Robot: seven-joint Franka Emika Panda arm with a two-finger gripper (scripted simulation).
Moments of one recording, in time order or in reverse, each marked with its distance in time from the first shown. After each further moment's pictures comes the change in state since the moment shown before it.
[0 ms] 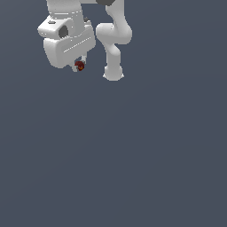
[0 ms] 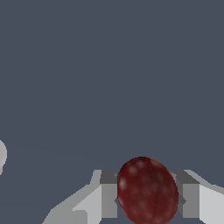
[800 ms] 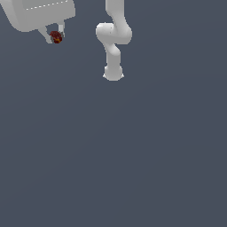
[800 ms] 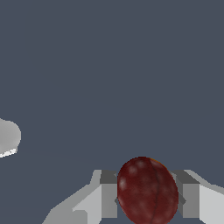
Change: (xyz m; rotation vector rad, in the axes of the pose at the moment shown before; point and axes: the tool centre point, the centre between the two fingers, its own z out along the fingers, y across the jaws) arm -0.053 0.020 -0.093 0.000 -0.004 0.002
